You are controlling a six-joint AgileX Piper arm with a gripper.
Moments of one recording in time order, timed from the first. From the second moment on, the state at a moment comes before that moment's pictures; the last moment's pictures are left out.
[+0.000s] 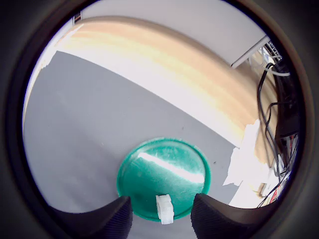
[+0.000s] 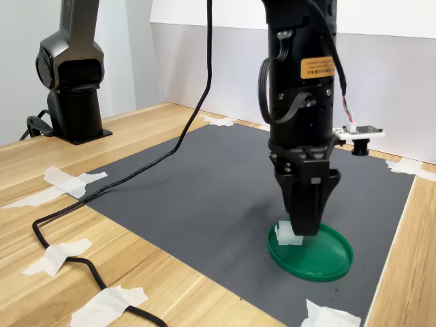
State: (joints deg) arm -1.8 116.8 -96.1 -2.6 49.7 -33.3
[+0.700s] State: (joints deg) arm -1.8 77.2 -84.0 1.4 43.3 -20.6
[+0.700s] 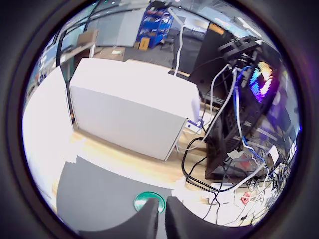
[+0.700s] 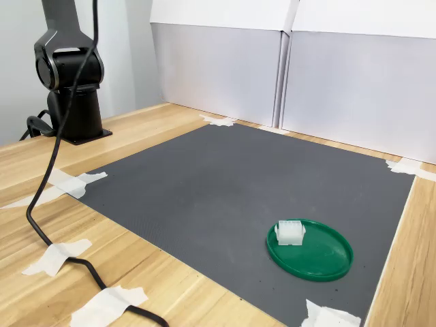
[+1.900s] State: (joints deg) arm -4.2 17.8 -17.4 3.3 32.0 0.0
